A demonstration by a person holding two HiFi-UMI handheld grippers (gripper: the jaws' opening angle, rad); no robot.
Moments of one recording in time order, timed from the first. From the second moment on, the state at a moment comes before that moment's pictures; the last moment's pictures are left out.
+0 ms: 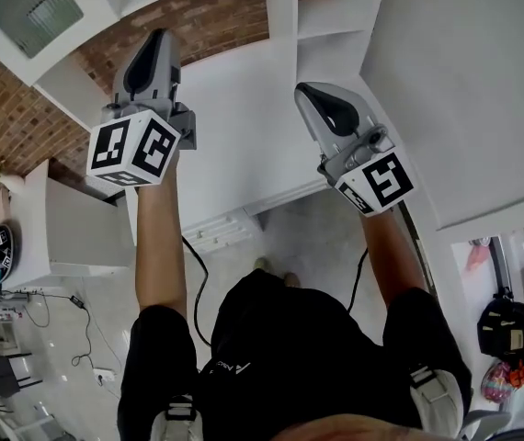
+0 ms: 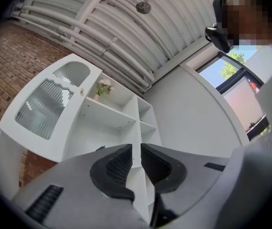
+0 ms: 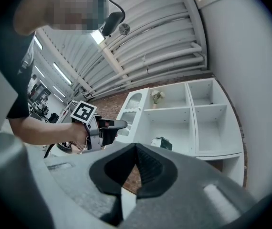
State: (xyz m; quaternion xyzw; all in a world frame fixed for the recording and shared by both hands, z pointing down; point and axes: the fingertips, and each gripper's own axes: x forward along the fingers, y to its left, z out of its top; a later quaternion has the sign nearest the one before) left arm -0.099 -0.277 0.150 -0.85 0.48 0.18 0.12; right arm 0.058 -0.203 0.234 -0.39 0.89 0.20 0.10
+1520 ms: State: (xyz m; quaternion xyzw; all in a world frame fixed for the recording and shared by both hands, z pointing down) left arm -0.088 -0.616 0.151 -0.78 0.62 -0.04 0.03; right arm 0.047 -0.441 0.152 -0.30 0.90 0.29 0.12
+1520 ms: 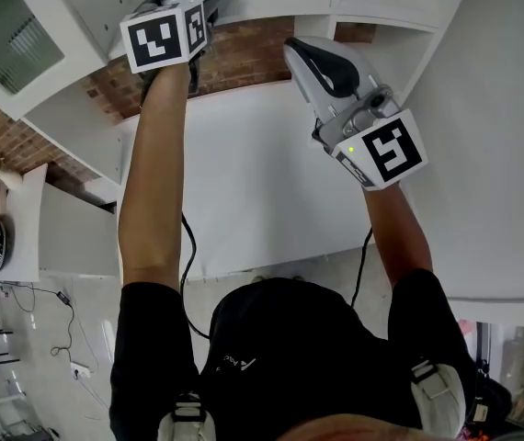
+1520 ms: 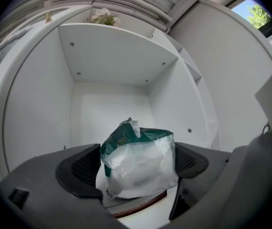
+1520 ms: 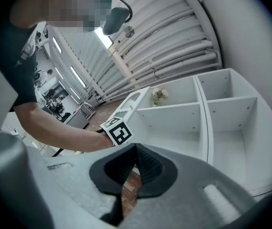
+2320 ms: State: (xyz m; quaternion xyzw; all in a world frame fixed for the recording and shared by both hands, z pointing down) left arm -0.103 -0.598 0.143 -0.76 0.65 -0.02 0.07; right arm 0.059 -0.446 0.168 -0.30 0.91 0.28 0.12
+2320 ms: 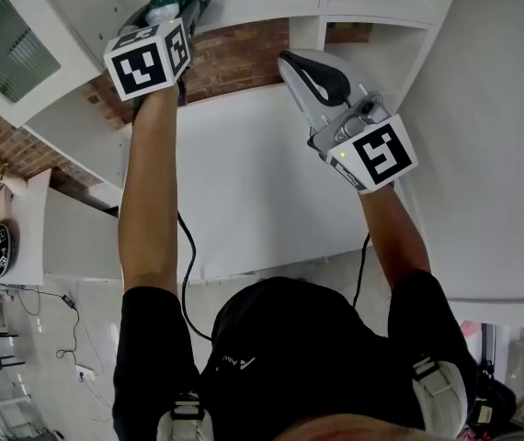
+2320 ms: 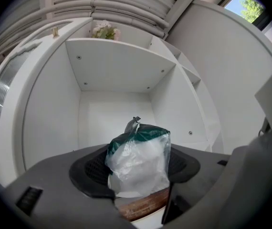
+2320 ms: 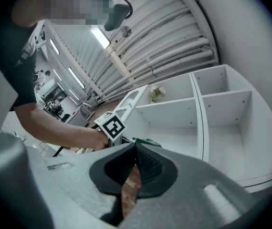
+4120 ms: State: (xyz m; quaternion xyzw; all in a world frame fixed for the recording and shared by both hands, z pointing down) left arm -0.071 -0.422 0.182 -0.82 0.55 0.13 0.12; right arm 0.096 -0.407 0.236 -0.39 0.89 0.21 0.13
